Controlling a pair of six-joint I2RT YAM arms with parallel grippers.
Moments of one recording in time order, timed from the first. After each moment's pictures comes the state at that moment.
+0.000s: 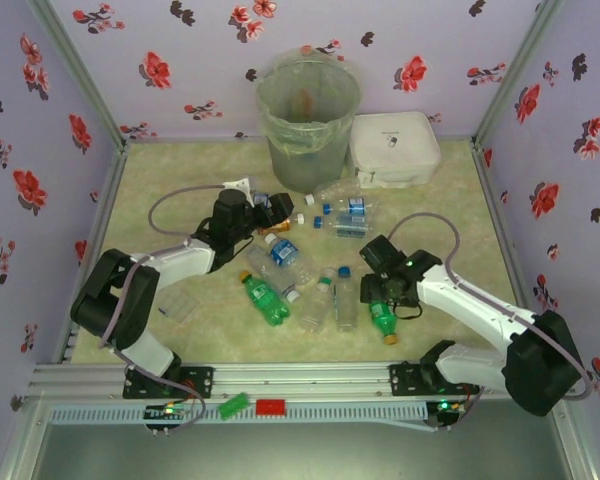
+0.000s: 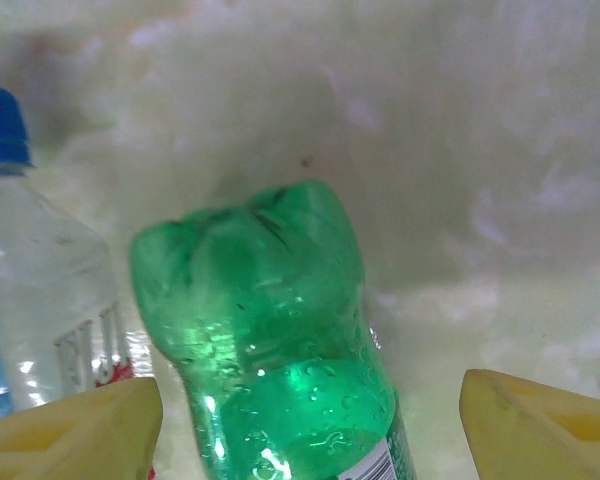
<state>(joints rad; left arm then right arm) -0.55 1.60 0.82 0.41 0.09 -0.74 0.65 1.17 0.71 -0.91 0.13 0.72</state>
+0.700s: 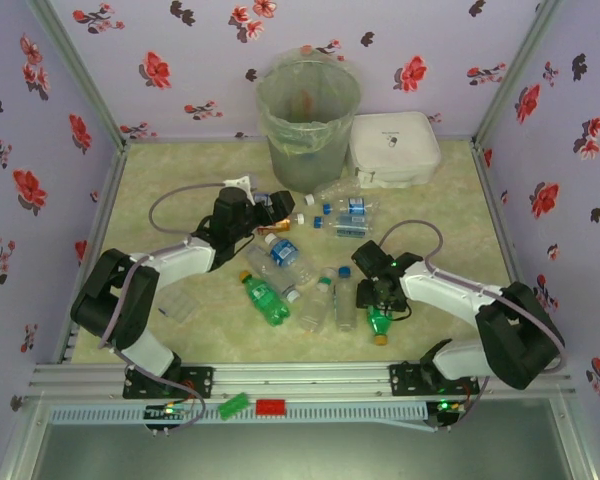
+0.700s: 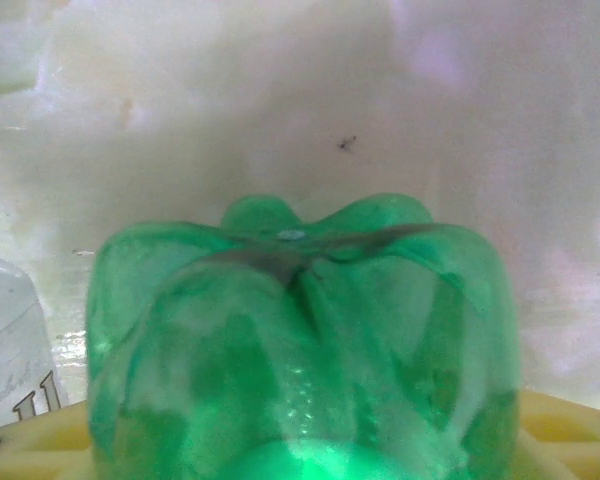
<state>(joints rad) -0.55 1.60 0.84 0.40 0.09 -0.75 0.65 1.34 0.65 -0.74 0.10 0.73</state>
